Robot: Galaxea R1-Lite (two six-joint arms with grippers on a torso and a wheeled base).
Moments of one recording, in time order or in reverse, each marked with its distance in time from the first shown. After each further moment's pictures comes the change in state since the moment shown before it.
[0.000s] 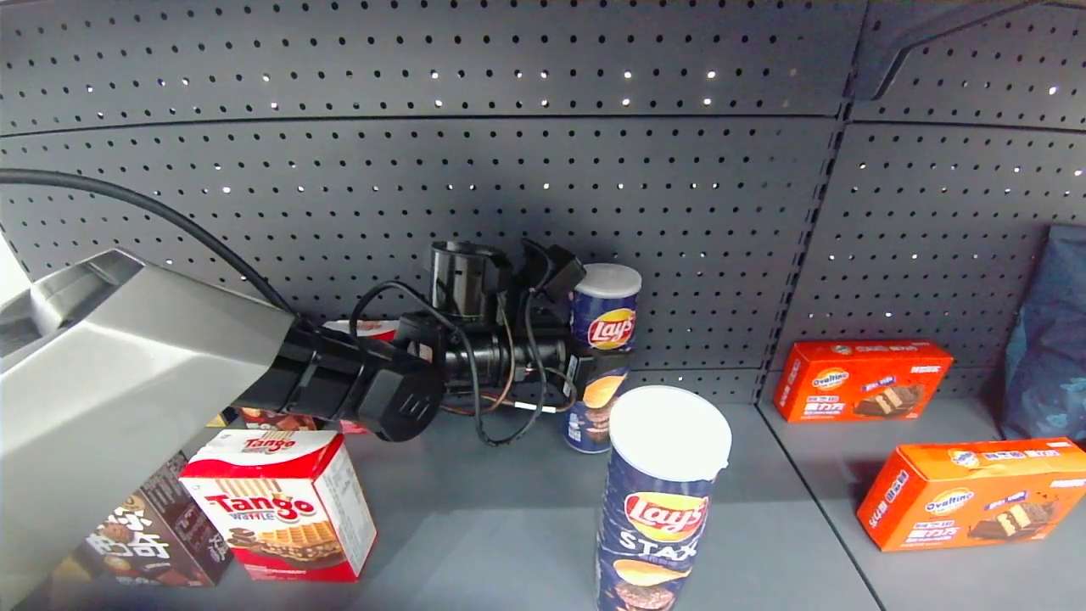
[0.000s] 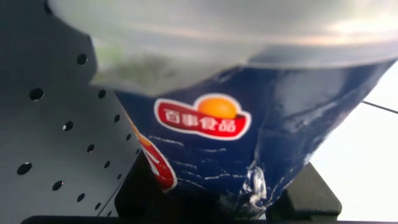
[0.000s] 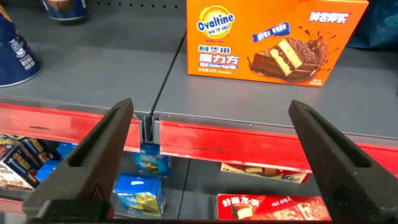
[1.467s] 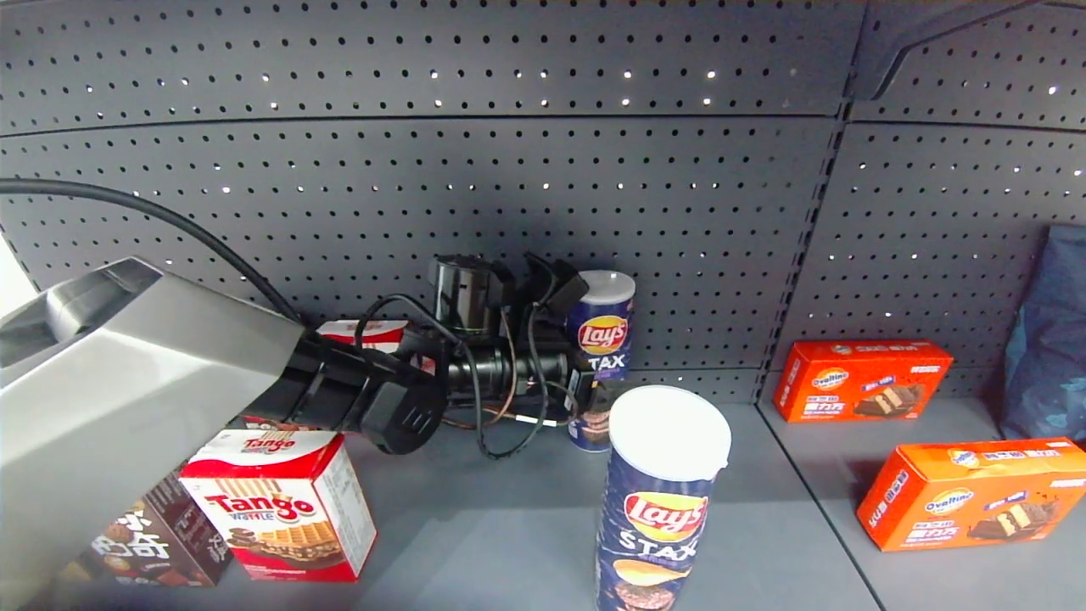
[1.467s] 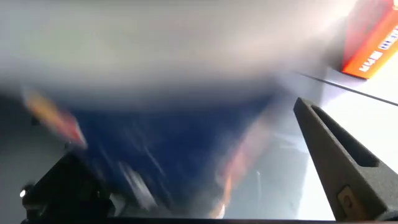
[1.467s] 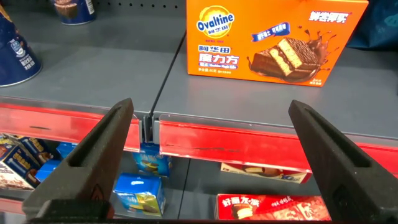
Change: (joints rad) left arm -0.005 -0.003 0.051 -0.020 0.001 0.001; right arm 0.001 0.000 0.000 0.000 0.000 0.000
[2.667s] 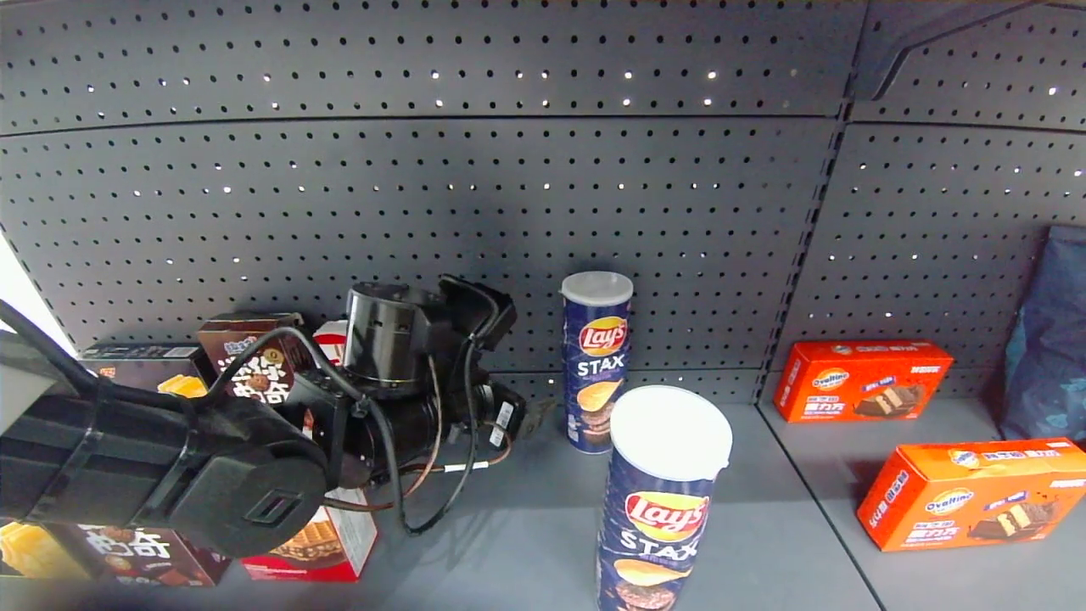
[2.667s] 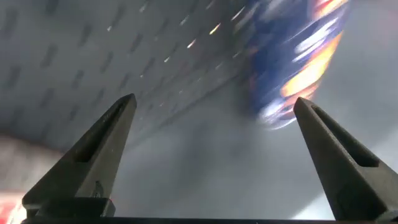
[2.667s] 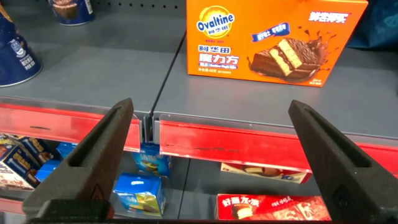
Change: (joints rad) left arm -0.048 -0.294 0.375 0.043 0.661 0.026; right arm -0.001 0.000 0.000 0.000 0.000 0.000
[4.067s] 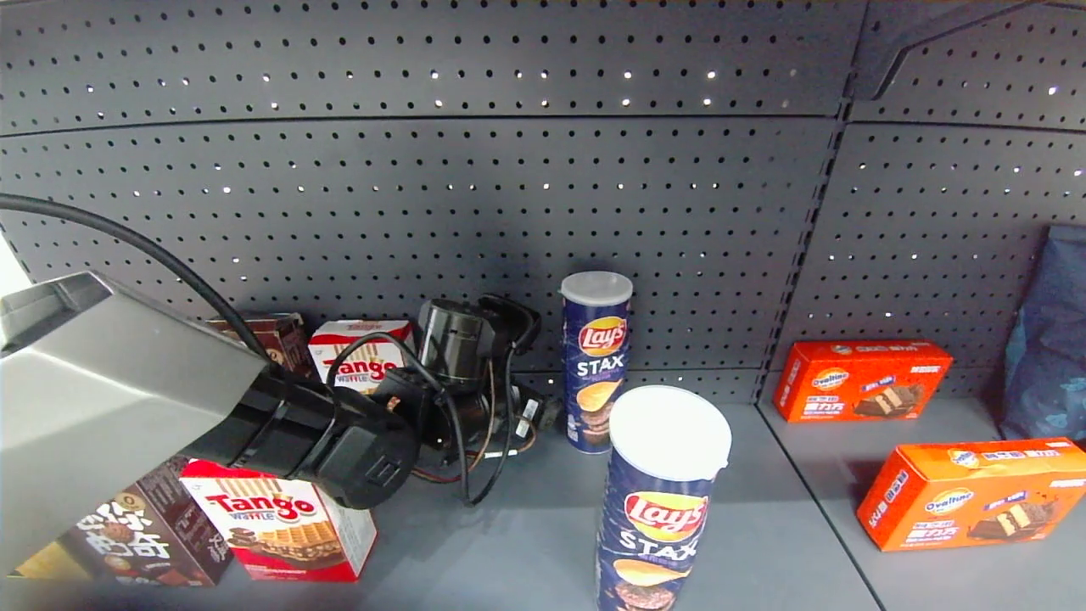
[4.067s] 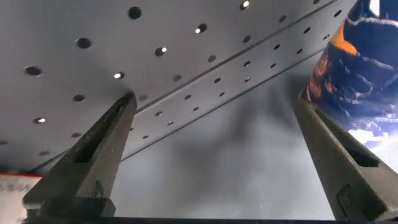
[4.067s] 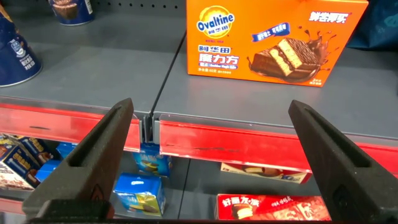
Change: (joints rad) left arm 0.020 0.217 -0.166 0.012 0.098 -0.008; right arm 0.000 0.000 0.000 0.000 0.000 0.000
